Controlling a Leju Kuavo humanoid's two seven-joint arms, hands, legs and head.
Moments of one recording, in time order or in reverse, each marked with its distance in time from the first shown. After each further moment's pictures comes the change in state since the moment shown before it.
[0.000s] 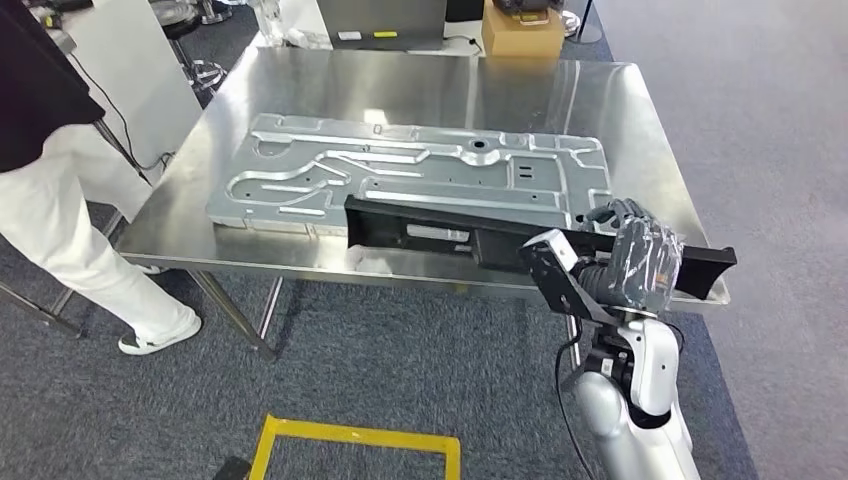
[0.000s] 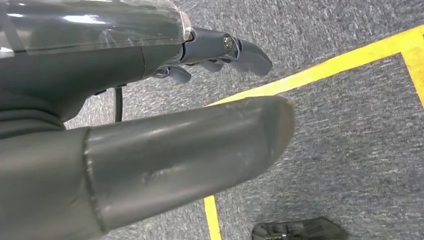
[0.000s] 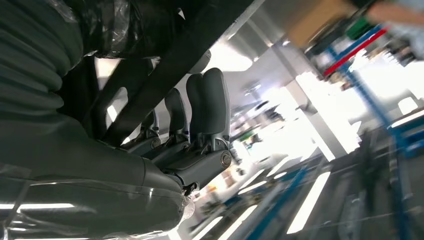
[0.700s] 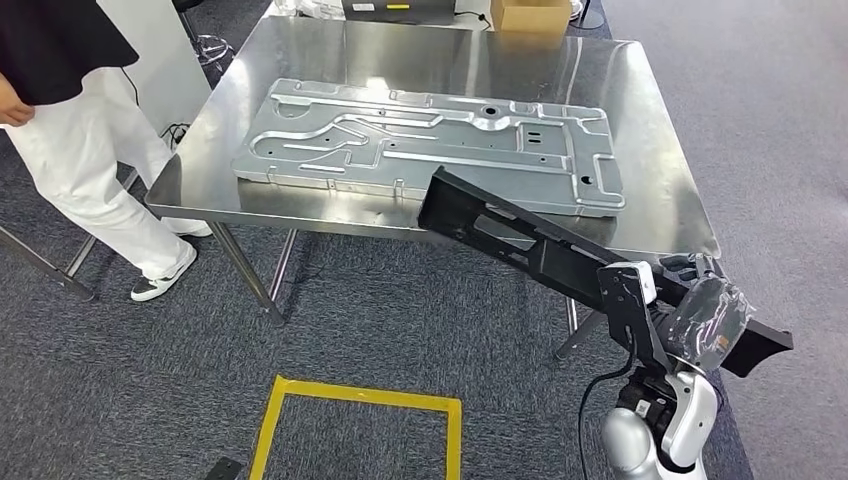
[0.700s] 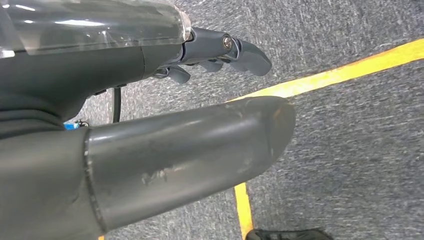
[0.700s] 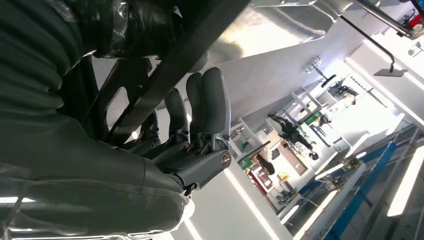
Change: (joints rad) left arm 0.011 0.001 0.000 0.000 0.039 0.016 -0.004; right arm 0.183 0.009 -0.169 -0.046 -0.062 -0.212 0.063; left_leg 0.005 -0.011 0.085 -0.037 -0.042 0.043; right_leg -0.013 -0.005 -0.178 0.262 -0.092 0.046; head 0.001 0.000
